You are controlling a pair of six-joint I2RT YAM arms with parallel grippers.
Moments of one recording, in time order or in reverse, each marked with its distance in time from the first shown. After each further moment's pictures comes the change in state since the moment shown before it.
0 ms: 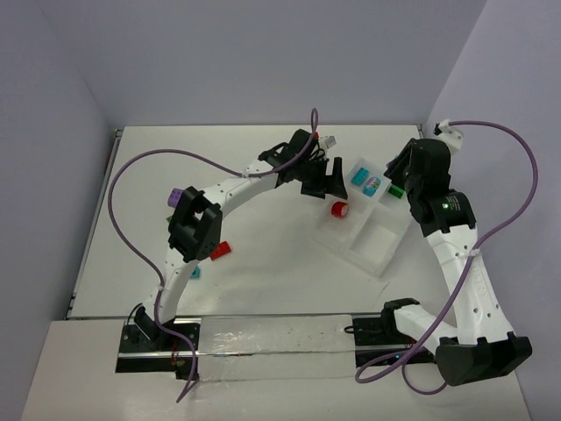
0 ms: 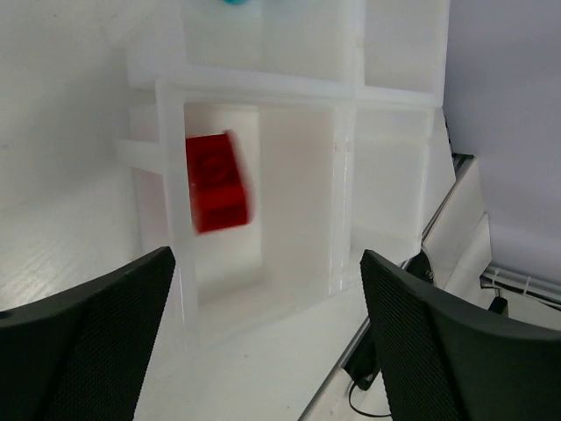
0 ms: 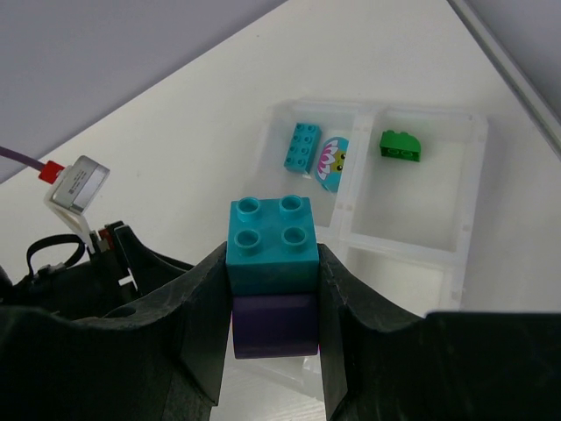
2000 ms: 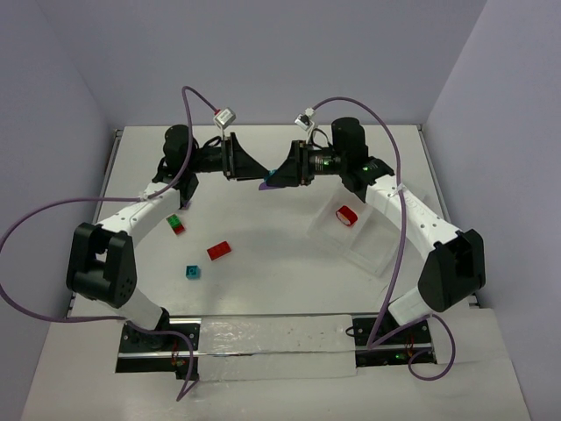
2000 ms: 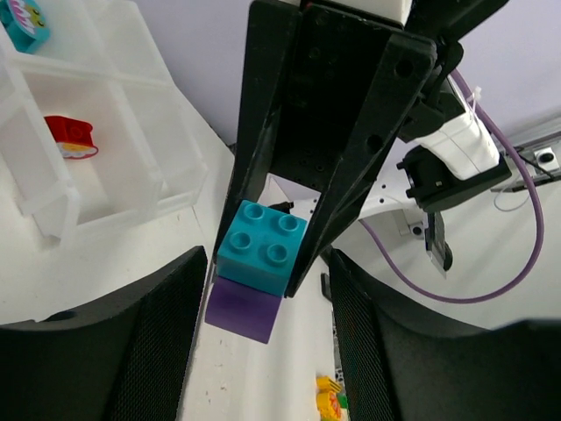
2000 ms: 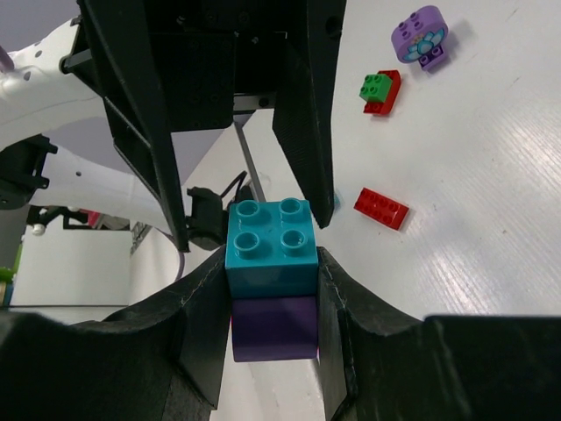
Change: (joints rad) left arm 0.443 -0.721 -0.930 0.995 0.700 -0.474; right arm 0.322 0.478 0.069 0.522 -1.231 0.001
